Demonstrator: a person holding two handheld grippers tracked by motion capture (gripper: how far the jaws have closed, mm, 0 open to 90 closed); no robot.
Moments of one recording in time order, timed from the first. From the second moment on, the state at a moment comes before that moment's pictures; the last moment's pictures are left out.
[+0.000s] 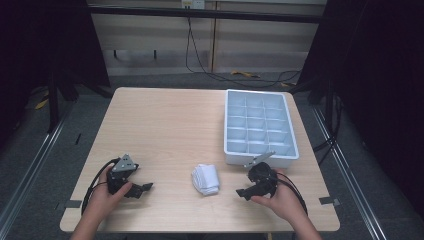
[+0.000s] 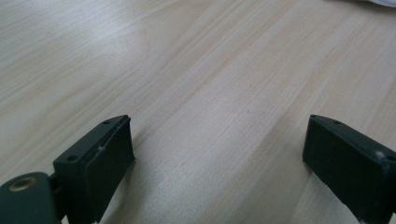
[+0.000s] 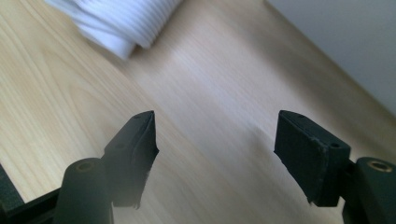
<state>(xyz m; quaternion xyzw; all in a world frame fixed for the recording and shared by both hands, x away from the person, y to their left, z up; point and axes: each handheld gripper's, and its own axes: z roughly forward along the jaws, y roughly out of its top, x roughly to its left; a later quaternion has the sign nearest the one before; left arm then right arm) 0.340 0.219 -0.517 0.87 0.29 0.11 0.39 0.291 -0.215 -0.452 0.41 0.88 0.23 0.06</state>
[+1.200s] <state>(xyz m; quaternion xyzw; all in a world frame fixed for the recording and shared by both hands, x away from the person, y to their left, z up) 0.340 0.219 -0.517 0.87 0.29 0.11 0.39 0.333 -0.113 -0.431 0.38 0.90 0.20 0.02</state>
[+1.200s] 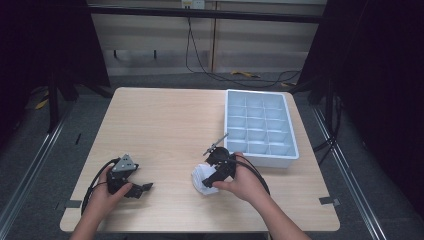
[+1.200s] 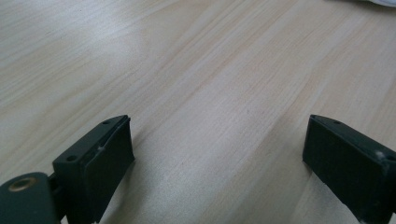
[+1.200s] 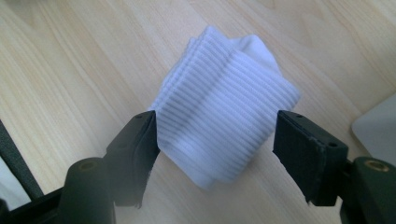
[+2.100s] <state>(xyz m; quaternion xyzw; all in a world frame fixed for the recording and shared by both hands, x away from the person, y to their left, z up) 0.340 0.219 -0.517 0.87 0.29 0.11 0.39 0.327 -0.089 -0.430 0.33 0.92 0.22 -0.02</state>
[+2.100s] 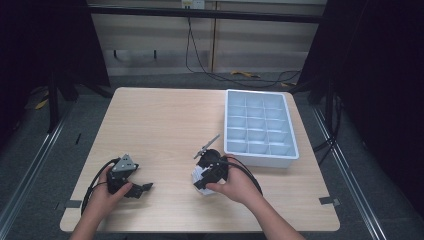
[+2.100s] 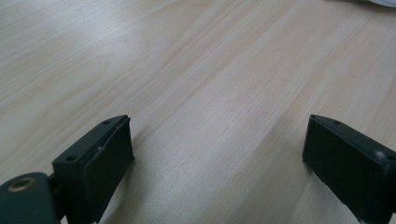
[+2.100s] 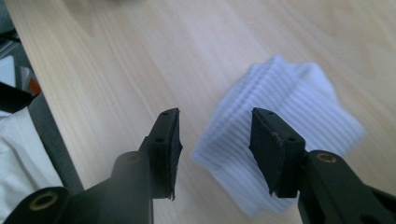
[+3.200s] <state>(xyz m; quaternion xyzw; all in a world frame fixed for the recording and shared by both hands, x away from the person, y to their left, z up) 0.340 0.219 -0.517 0.87 0.29 0.11 0.39 0.342 -0.147 -0.423 0.40 0.89 0.21 0.00</state>
